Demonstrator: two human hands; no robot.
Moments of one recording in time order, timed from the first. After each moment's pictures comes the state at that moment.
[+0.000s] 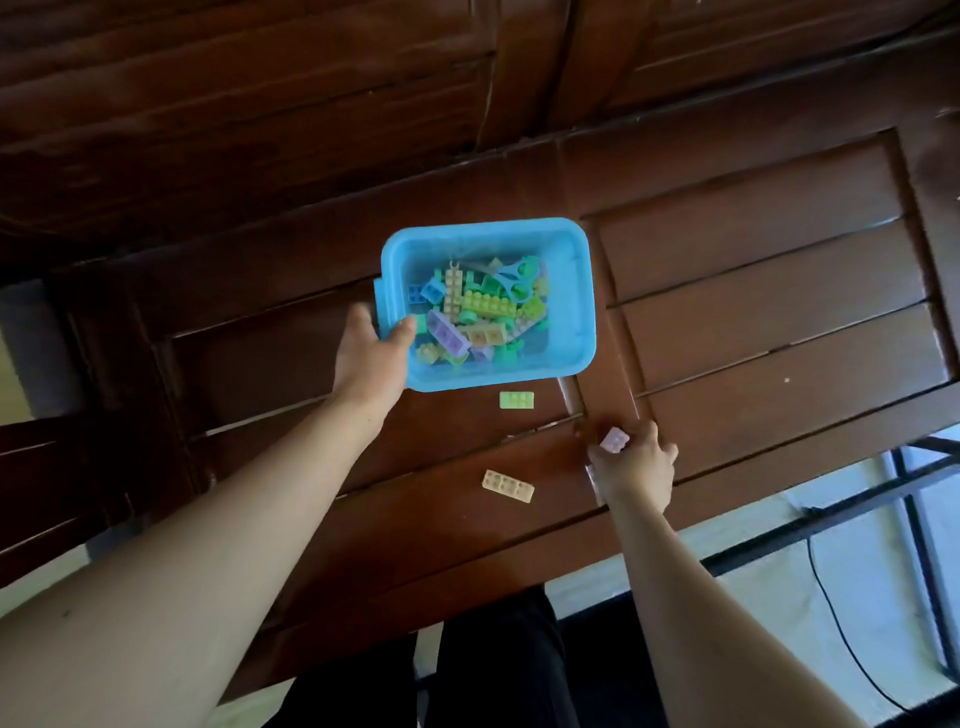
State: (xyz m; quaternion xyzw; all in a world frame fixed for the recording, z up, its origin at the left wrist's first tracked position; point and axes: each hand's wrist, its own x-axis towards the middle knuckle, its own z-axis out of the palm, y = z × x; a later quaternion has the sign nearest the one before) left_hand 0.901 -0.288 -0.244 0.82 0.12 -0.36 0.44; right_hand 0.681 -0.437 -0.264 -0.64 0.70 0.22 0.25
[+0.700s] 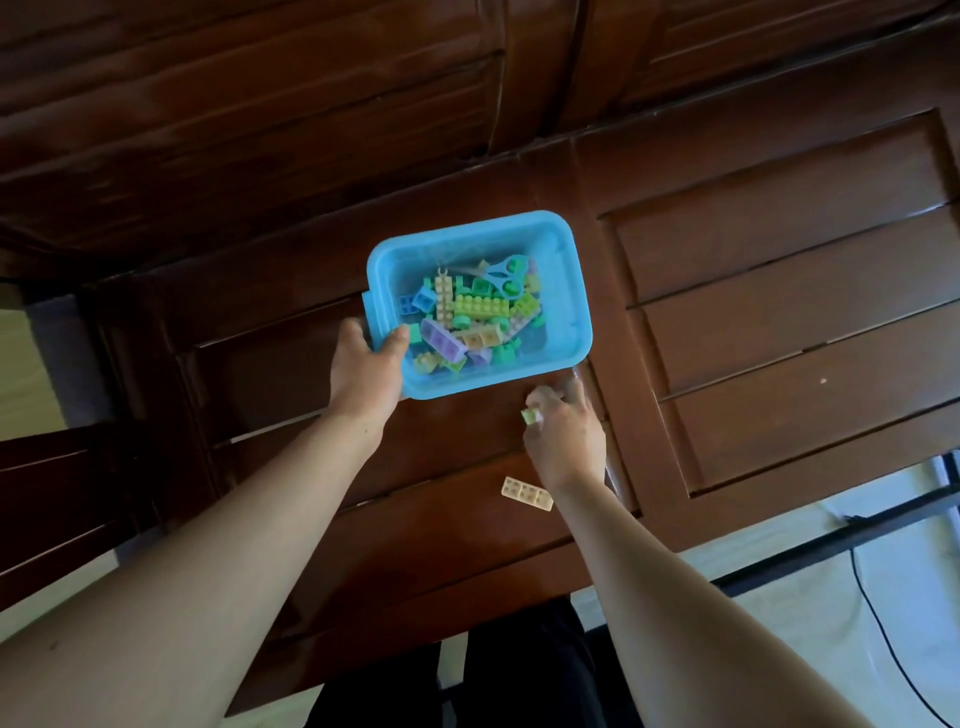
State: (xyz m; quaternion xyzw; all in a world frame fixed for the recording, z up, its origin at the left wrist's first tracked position) left_hand 0.904 -0.276 -0.248 0.80 0.16 -0.34 0.46; right_hand 0.735 -0.394 -0.292 -0.87 0.40 0.15 0.26
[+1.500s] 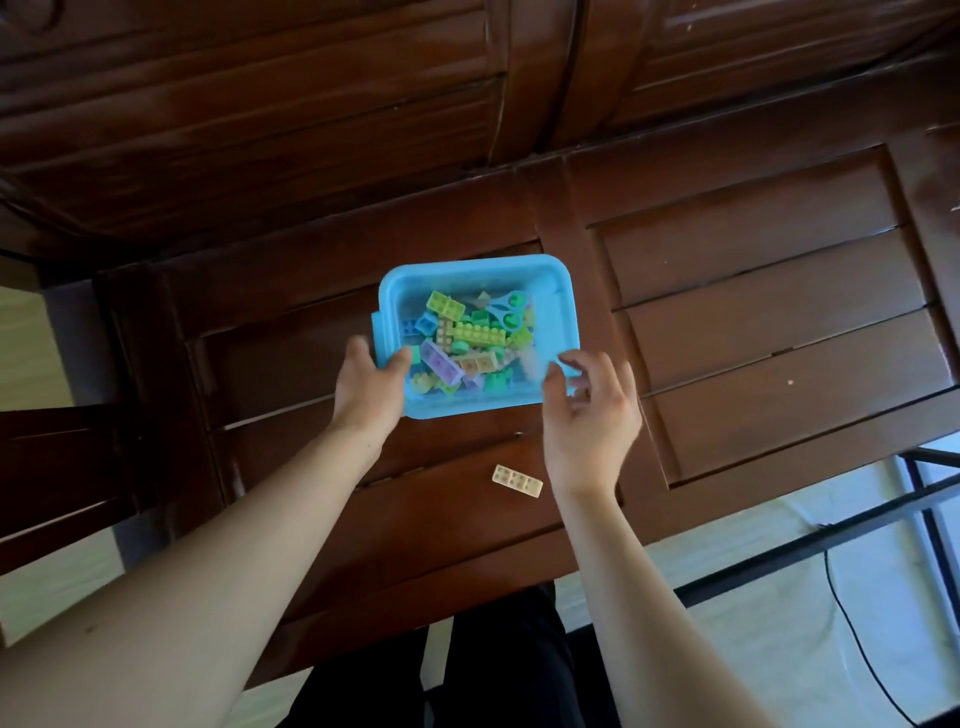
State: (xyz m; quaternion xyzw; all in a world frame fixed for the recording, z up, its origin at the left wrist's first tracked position) left_hand 0.878 -0.256 -0.239 0.82 0.14 -0.35 0.44; right_hand 0.744 -0.385 -0.207 -0.78 0.49 -0.19 0.33
